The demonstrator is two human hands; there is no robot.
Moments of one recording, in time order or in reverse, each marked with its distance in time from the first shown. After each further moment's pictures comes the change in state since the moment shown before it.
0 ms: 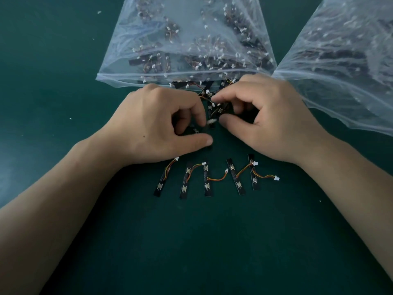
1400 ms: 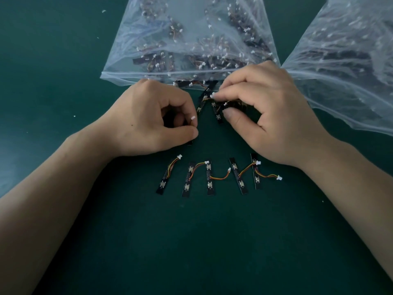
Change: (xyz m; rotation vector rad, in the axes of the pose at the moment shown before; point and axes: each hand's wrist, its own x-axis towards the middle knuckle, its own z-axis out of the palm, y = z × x) left_hand -0.002 -0.009 -0.010 -0.133 -0.062 -0.036; right_hand -0.002 0.000 0.002 -0.114 0.046 -0.127
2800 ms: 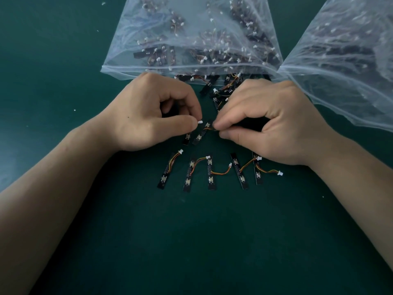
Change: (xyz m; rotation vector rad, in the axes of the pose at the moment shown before) left_hand 0.000 -0.002 -0.002 -0.093 -0.023 0.013; right_hand -0.002 0.000 -0.004 0.340 -0.112 -0.130
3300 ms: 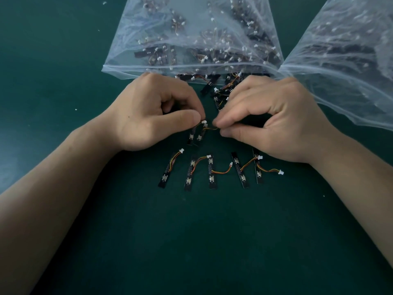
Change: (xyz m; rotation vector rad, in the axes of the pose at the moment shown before) left_hand -0.001 0.004 0.001 -0.008 0.005 0.002; right_hand -0.001 0.001 -0.002 0.027 0.007 0.065
